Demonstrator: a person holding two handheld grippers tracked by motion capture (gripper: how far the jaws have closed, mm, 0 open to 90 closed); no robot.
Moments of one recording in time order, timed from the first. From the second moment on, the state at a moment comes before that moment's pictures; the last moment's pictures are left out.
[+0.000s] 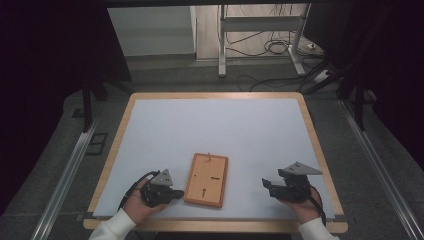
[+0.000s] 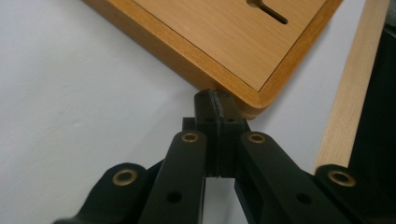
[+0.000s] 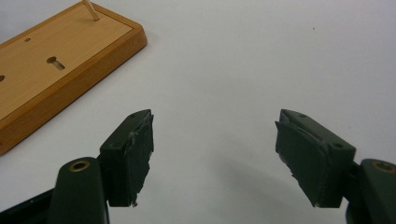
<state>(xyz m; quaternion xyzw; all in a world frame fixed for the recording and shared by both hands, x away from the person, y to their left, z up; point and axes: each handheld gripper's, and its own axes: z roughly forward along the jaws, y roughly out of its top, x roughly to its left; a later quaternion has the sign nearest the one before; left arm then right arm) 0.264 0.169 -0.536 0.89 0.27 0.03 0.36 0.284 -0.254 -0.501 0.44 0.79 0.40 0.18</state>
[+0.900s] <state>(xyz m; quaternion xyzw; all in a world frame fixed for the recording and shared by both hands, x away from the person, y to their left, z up) 0.277 0.193 -0.532 0.85 0.33 0.07 0.40 0.283 -0.253 -0.502 0.43 0.79 0.40 0.18</state>
